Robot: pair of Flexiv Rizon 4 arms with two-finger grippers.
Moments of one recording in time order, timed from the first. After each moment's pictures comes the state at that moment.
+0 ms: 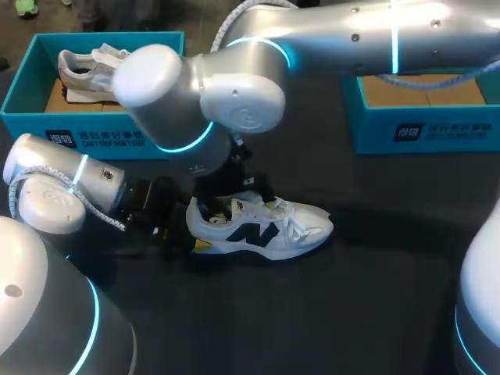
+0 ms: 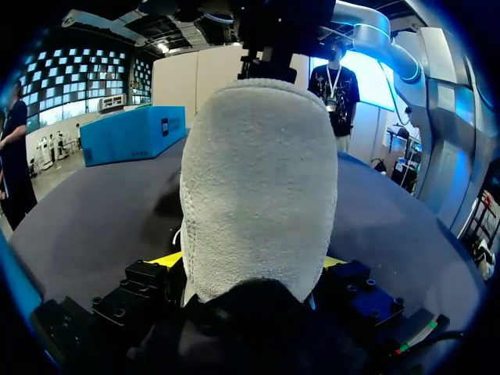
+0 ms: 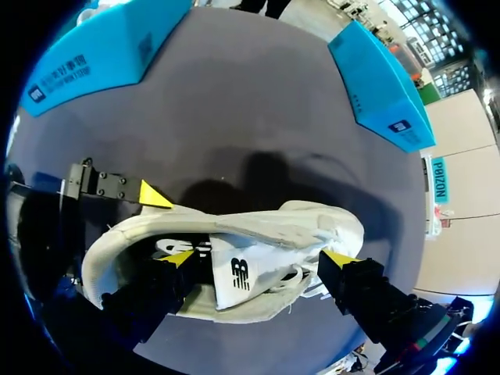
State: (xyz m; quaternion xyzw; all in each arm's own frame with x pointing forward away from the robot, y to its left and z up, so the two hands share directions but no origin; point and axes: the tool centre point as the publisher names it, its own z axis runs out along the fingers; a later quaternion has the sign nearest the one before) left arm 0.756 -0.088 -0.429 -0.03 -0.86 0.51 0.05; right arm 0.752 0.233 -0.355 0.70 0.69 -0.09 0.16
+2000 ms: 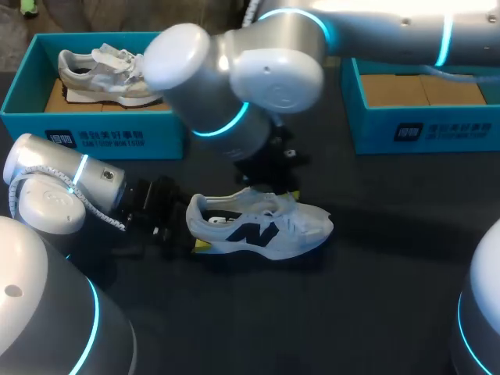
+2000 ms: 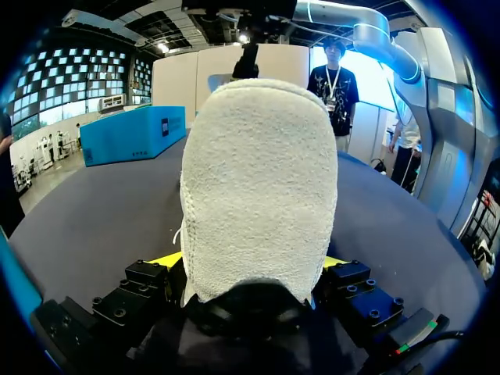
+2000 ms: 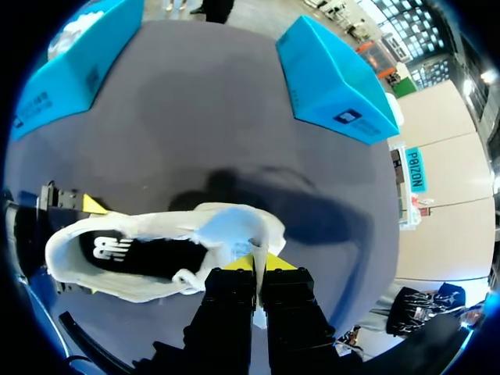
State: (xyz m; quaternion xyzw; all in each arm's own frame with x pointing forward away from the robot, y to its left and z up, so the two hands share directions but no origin) left arm 0.756 -0.088 -0.429 -0.03 -0.86 0.51 0.05; right arm 0.748 0.141 -0.307 0.72 0.66 -0.12 0.20
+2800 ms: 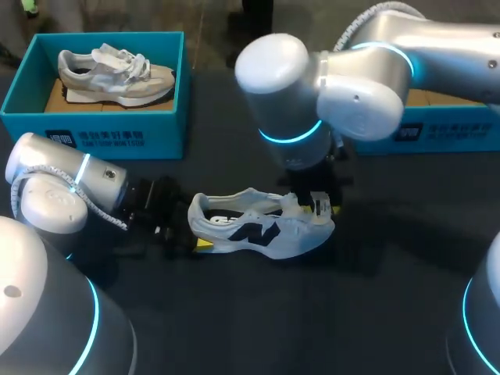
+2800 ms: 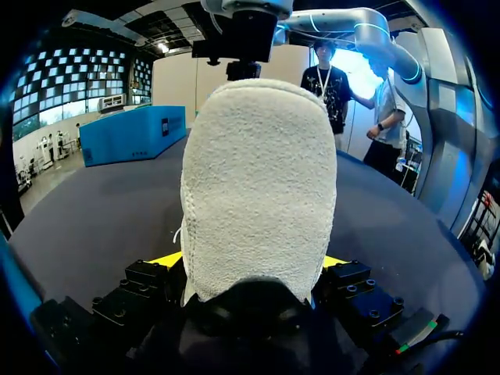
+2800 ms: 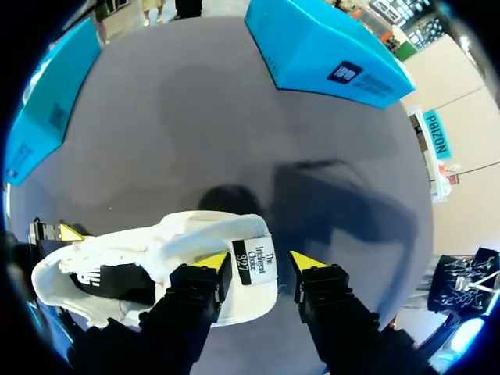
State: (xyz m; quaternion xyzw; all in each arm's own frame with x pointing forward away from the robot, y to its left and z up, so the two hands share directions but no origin) left arm 0.757 -0.092 -0.429 -0.03 -0.86 0.51 0.05; right arm 0.749 0.090 -0.357 0.78 0.61 -0.06 0.13
